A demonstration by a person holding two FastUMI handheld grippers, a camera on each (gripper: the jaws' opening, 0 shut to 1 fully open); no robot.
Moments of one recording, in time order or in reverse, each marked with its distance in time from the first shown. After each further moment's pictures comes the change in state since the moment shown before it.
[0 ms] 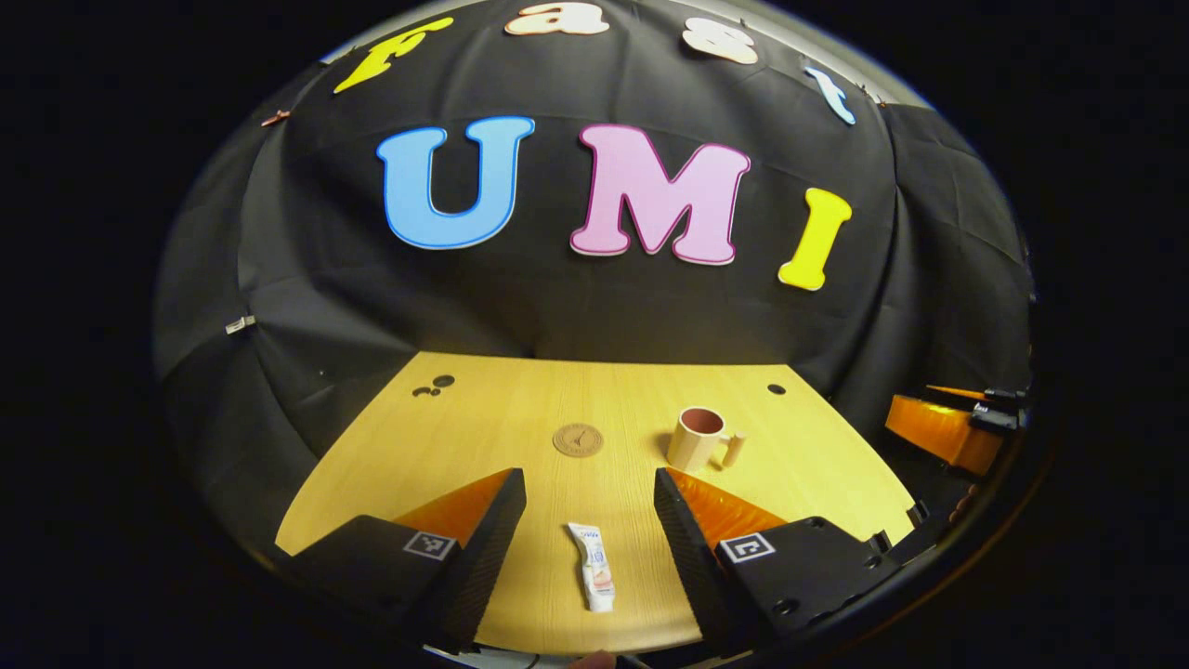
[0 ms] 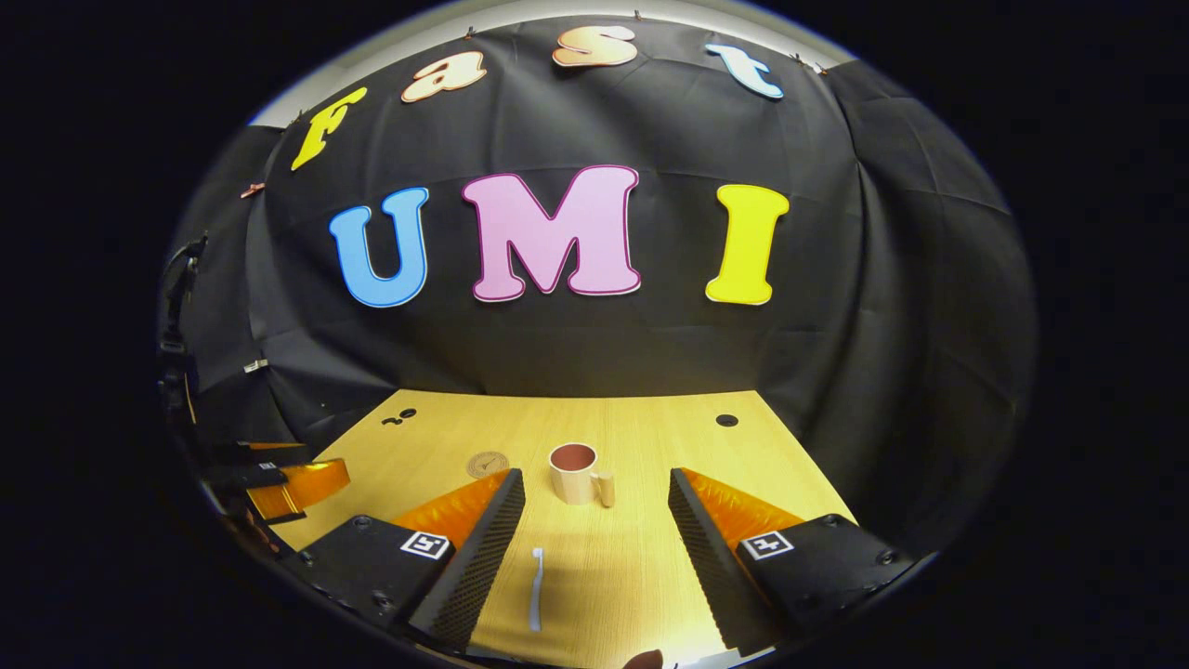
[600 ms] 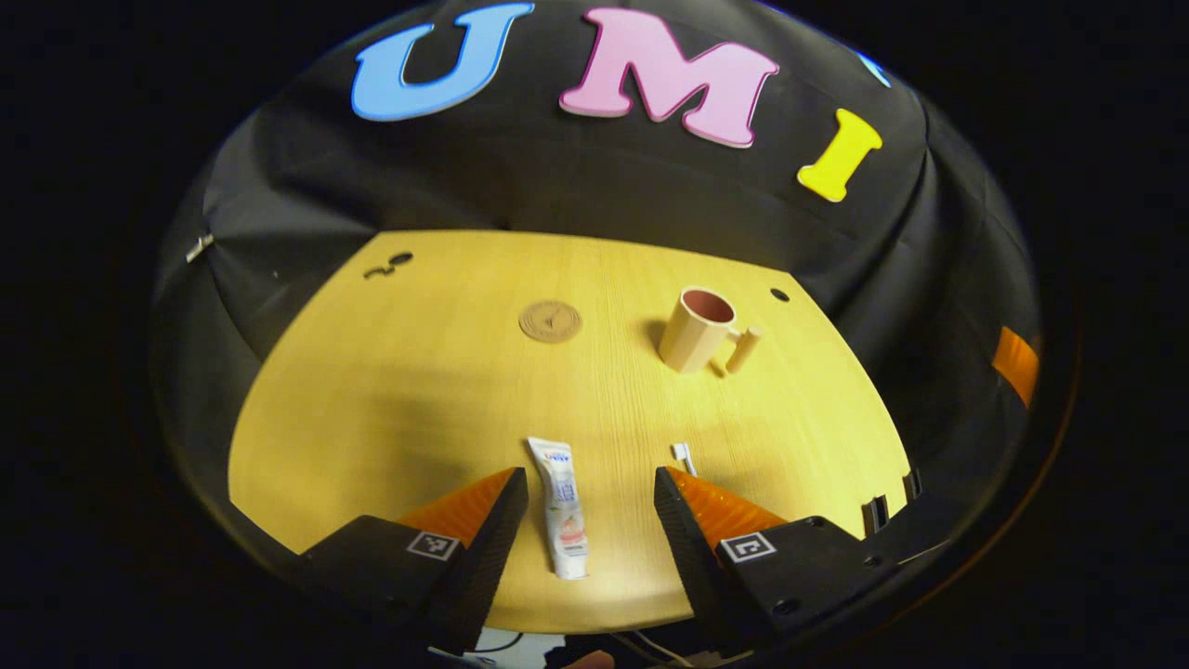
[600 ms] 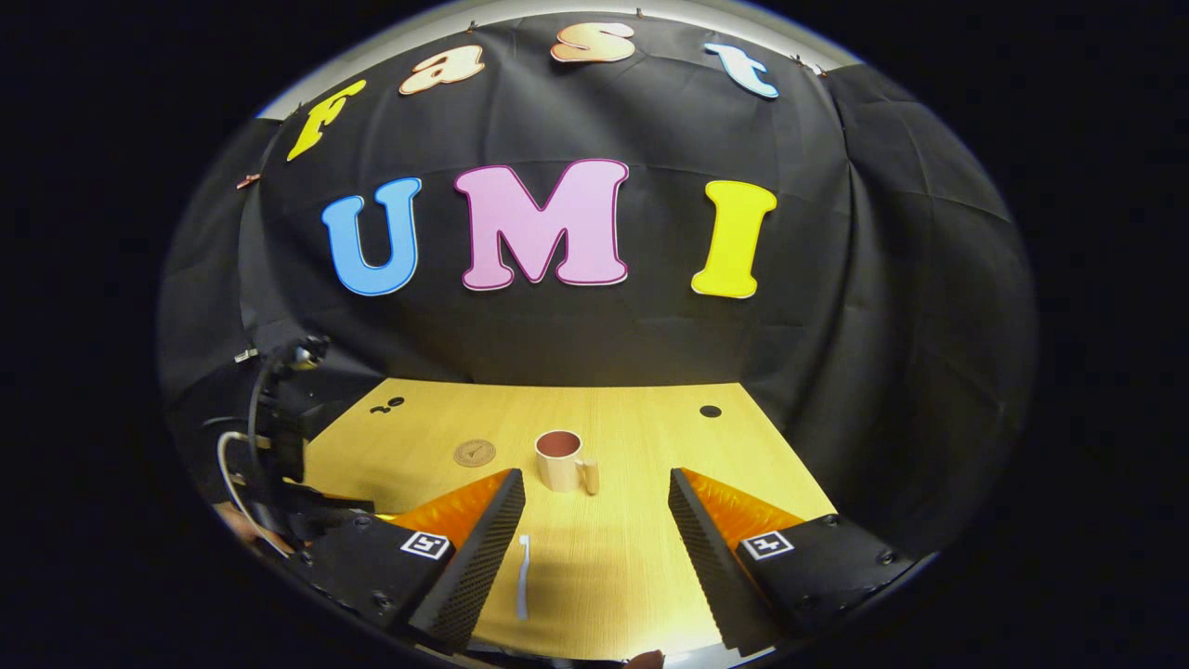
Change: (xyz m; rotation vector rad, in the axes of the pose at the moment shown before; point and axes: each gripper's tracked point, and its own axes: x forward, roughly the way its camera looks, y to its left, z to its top) left arm 0.077 -0.020 -0.122 -0.086 0.398 -0.059; right arm -0.015 -0.010 -0.009 -0.017 0.035 -0.044
